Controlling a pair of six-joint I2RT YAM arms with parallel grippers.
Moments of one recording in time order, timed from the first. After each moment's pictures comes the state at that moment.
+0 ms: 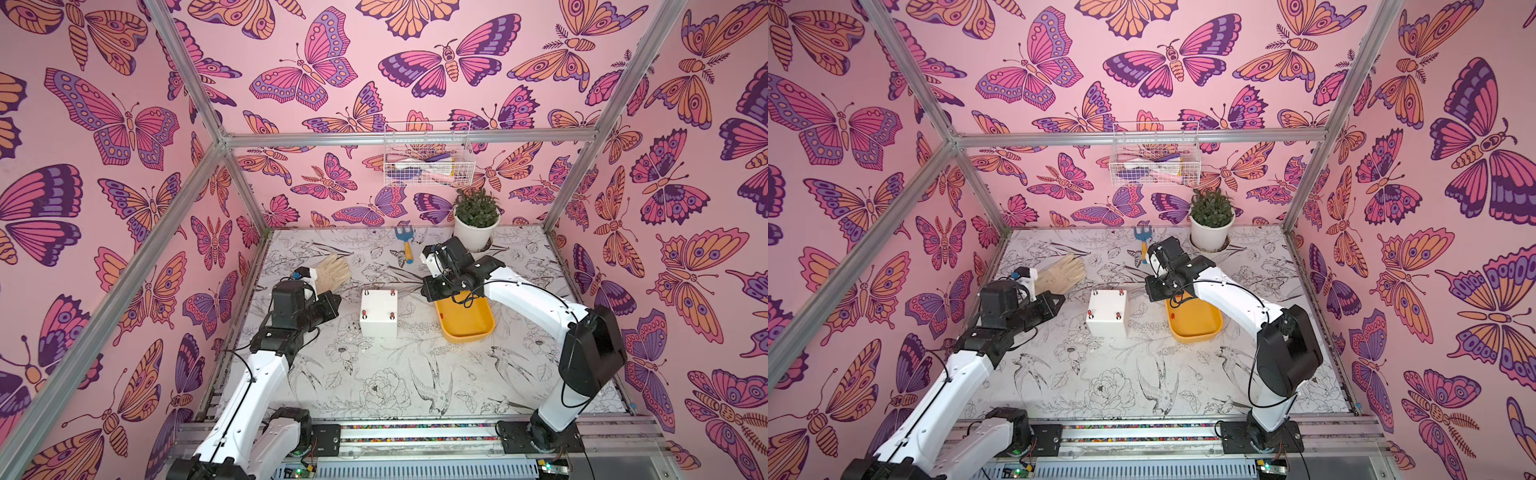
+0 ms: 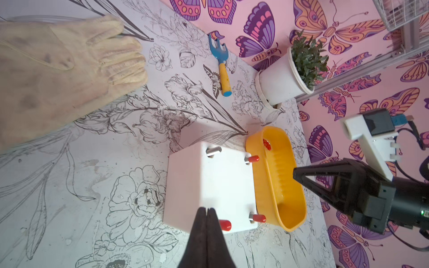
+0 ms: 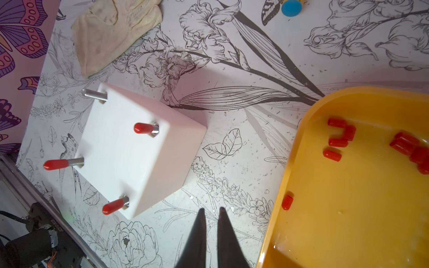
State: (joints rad) left arm -0.11 0.95 0.71 -0.35 0.37 -0.55; right arm 0.61 1.72 1.42 -0.68 -0.20 0.33
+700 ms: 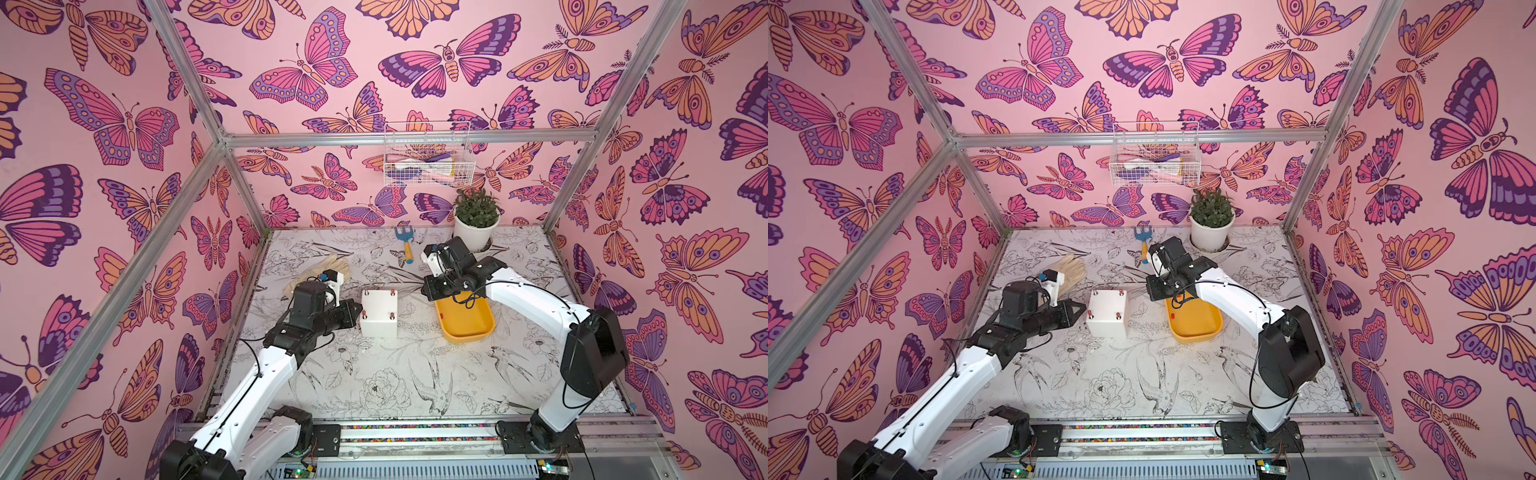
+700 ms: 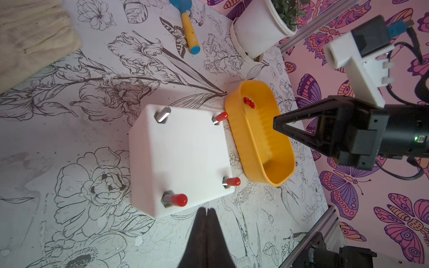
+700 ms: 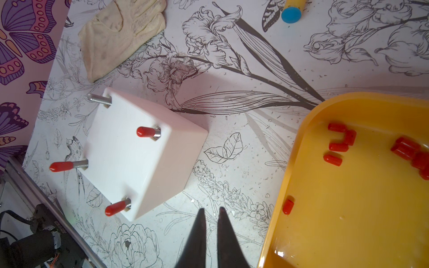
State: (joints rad) left arm -0.29 1.00 0.73 -0.37 0.39 -0.50; right arm 0.60 1.71 1.41 -0.65 -0.21 0.32
